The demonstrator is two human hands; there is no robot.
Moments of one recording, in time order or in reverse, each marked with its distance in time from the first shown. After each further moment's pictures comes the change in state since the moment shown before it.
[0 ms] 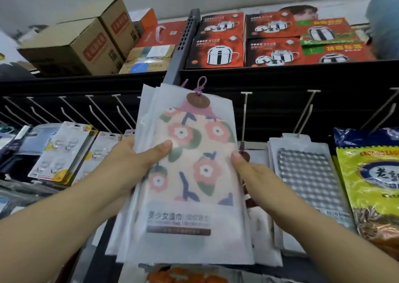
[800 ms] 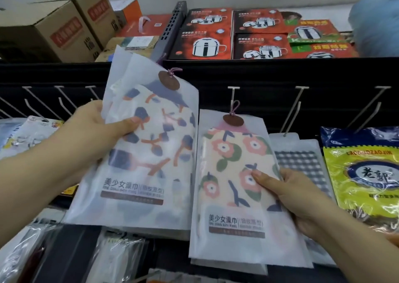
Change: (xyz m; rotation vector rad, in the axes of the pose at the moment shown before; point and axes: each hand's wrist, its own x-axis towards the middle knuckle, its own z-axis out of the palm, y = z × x) left_hand 0.043 0.006 -0.006 0.217 0.107 0.225; right_hand 0.006 0.048 -0.045 0.553 0.053 0.176
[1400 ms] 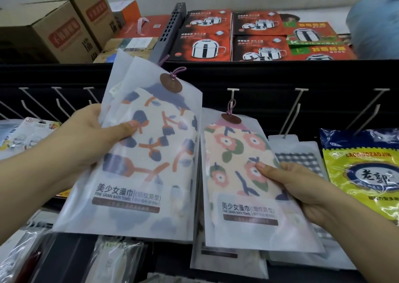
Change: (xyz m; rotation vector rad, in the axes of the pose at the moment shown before) left_hand 0.004 -0.004 -0.004 -0.052 -0.035 -0.008; right_hand 0.015 -0.017 -0.012 -0.011 -0.065 0.069
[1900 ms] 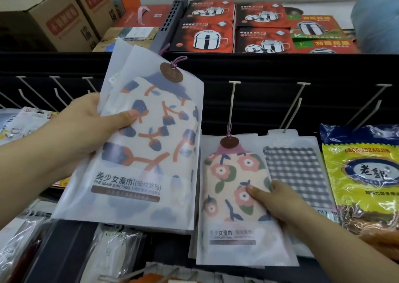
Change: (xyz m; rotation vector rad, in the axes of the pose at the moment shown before) left_hand 0.001 -0.003 0.000 -0.020 0.007 0.011; right_hand 0.024 0.055 0.000 -0.347 0.242 0.072
